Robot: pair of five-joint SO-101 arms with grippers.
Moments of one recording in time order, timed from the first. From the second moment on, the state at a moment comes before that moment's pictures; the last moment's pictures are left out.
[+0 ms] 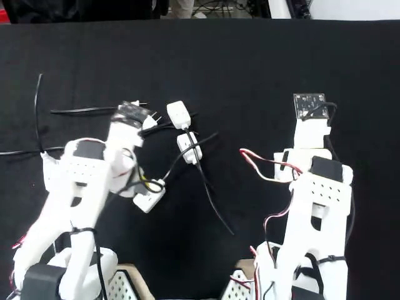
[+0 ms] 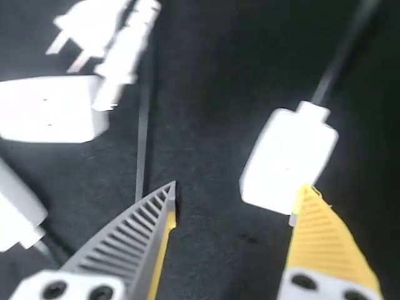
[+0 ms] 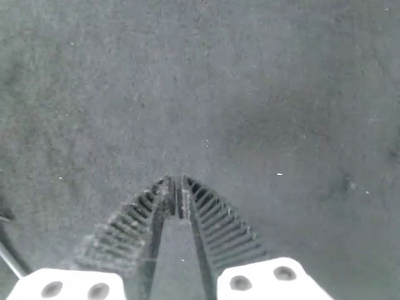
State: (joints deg) left arm 3.8 -27.9 47.1 67.6 -13.8; right arm 16.8 -37.7 51.7 60.4 14.4
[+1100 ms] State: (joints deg) left arm 11.7 -28.4 61.0 58.4 -25.5; right arm 16.5 -37.7 51.7 60.4 14.5
